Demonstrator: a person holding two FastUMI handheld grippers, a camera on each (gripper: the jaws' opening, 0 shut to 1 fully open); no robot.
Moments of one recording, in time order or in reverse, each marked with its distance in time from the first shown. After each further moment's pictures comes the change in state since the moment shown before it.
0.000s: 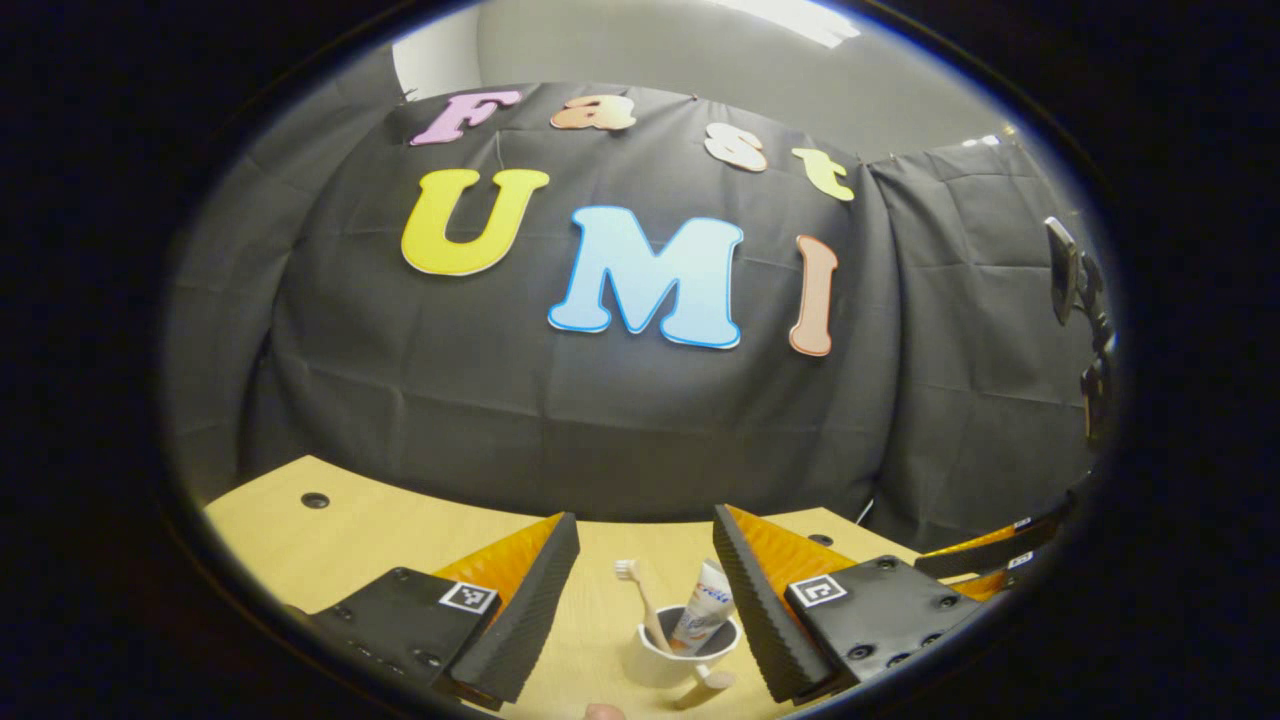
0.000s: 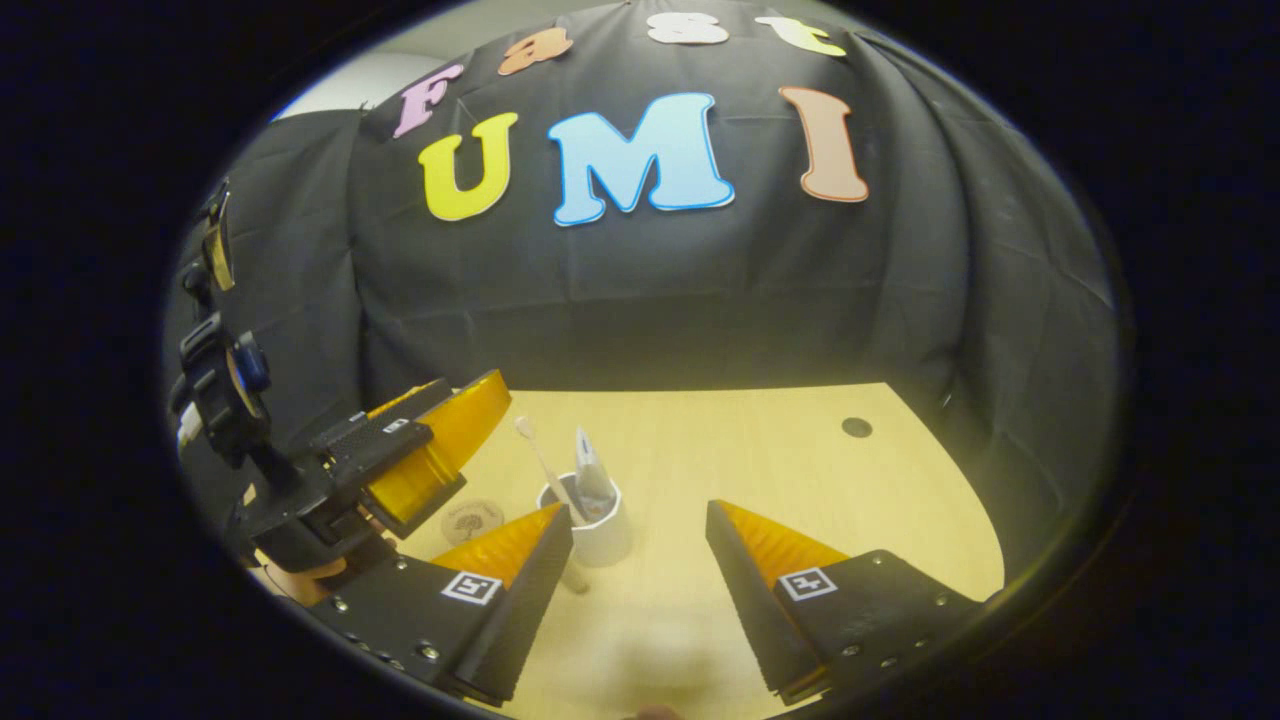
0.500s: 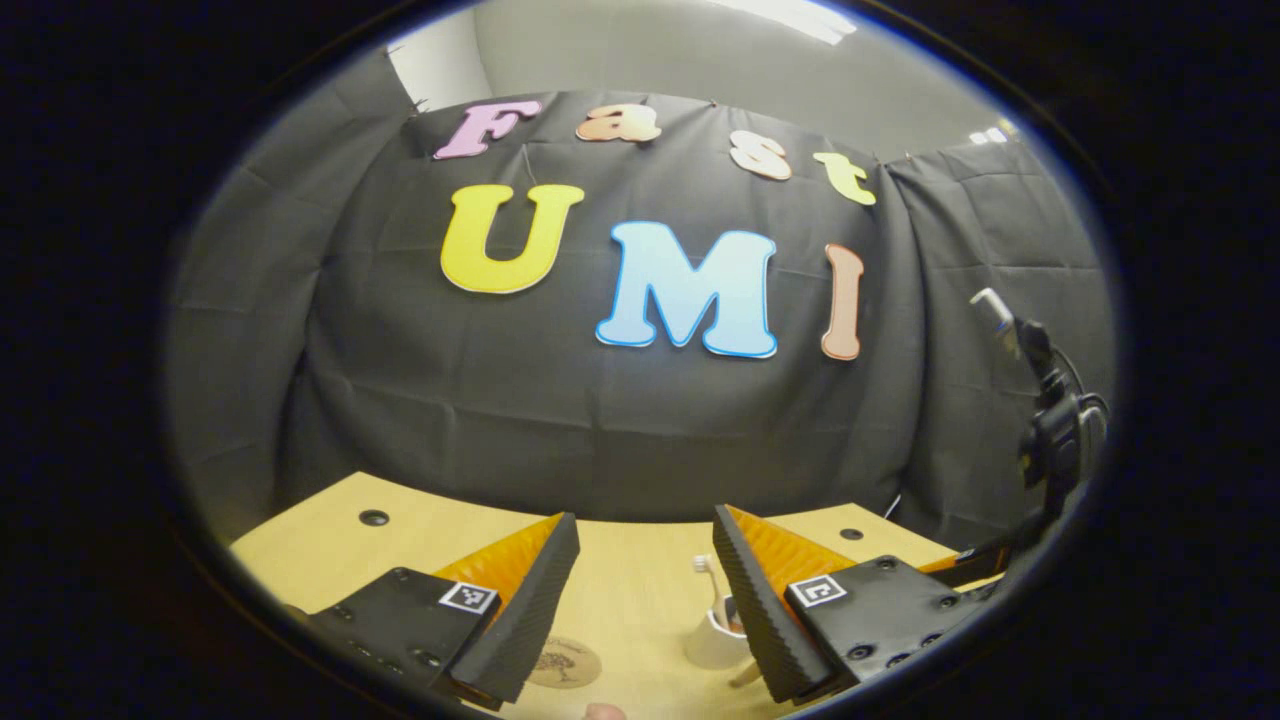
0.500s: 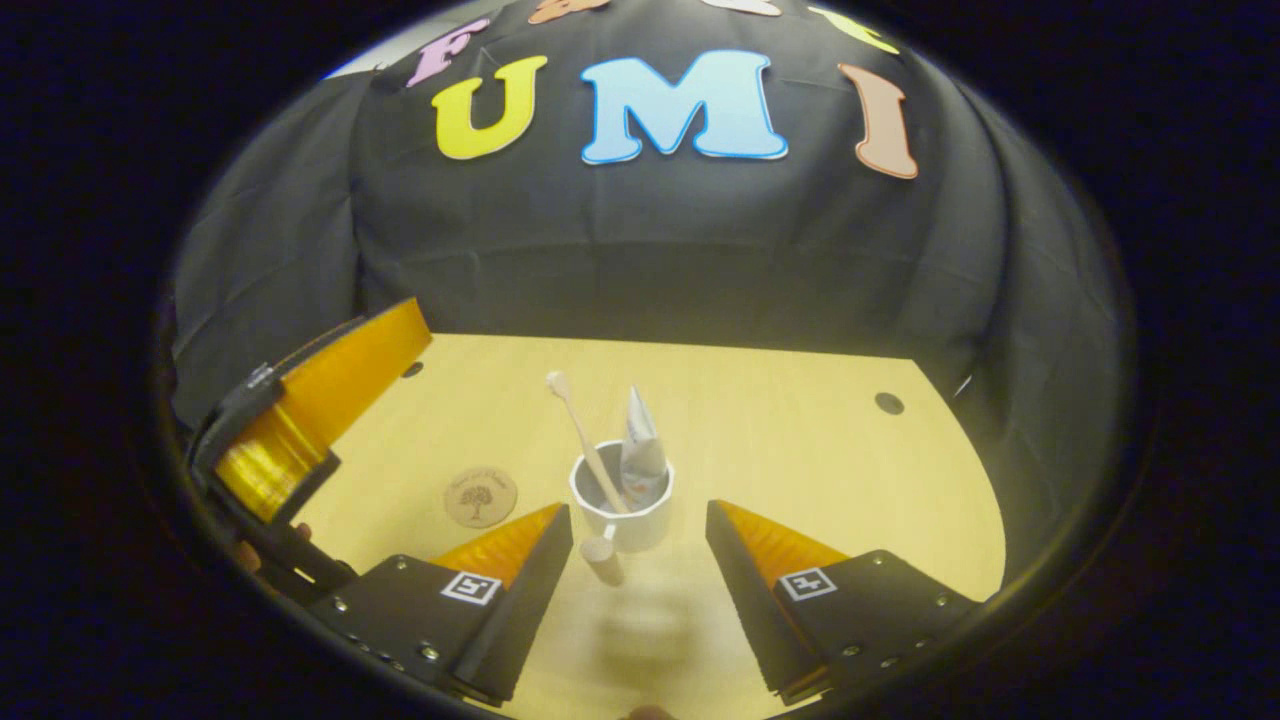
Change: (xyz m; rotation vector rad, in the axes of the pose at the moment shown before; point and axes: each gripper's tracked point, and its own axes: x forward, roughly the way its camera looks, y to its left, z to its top) left arm -0.044 0.055 0.030 0.039 0.006 0.079; right arm 0.043 0.044 -0.032 -0.056 0.200 -0.017
